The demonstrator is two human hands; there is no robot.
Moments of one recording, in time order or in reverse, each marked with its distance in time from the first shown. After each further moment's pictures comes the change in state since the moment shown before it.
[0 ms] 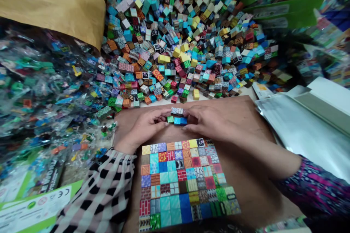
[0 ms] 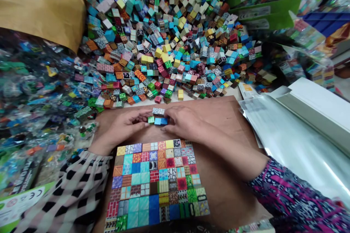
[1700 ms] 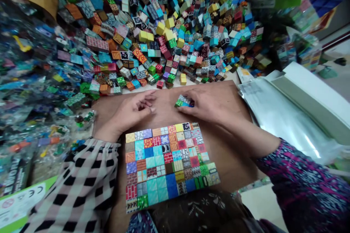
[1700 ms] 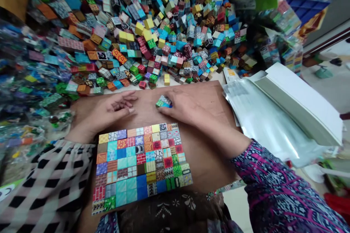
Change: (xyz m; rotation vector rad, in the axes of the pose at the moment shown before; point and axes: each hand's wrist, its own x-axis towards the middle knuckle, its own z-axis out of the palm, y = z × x) left_hand 0.007 -0.007 -0.002 0.050 -0.013 -0.064; right_hand -0.019 0.022 -0.003 -0.183 0.092 0.121
